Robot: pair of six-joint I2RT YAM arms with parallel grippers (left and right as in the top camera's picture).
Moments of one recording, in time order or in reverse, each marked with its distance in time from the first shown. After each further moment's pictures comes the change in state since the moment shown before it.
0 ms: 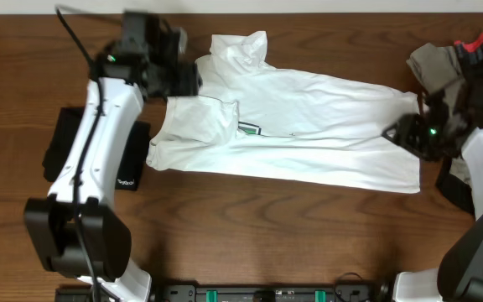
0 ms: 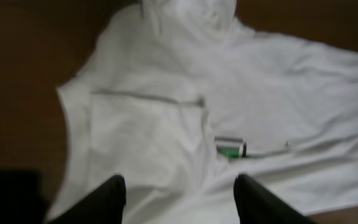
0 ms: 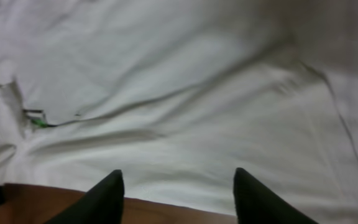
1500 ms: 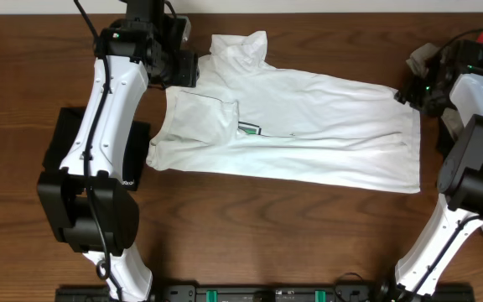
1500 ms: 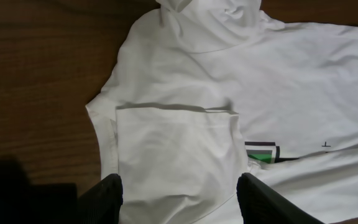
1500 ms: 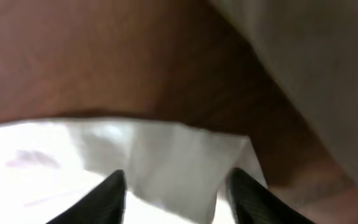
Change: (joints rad) left arm -0.003 0.147 0.147 -0.092 -0.070 0.098; right arm -0.028 0.634 0.489 0.193 0.210 0.003
